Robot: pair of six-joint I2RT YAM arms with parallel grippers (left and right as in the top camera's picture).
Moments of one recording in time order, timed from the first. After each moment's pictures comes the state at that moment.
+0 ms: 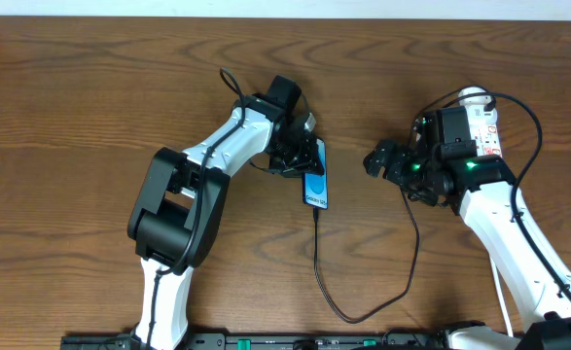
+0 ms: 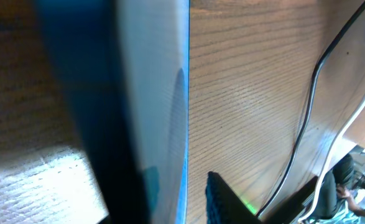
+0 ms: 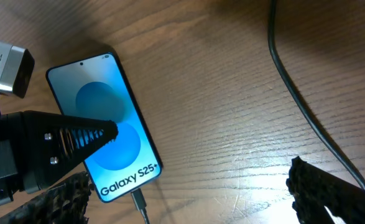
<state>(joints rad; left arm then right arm) -0.45 2.15 1.52 -0.76 0.63 -0.45 0.18 1.42 1.00 -0.70 -0.24 0.65</state>
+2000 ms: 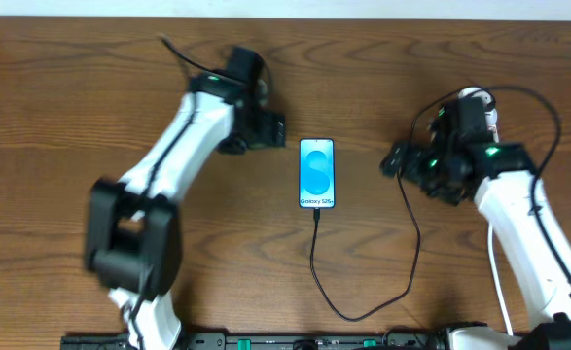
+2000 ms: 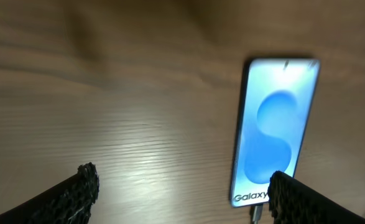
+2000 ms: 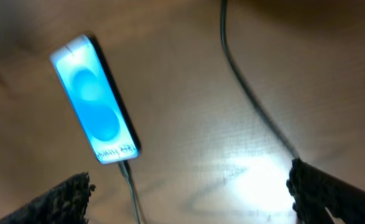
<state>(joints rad) -0.33 1.92 1.57 -0.95 0.19 -0.36 0.10 1.44 1.15 -0.95 -0.21 0.51</state>
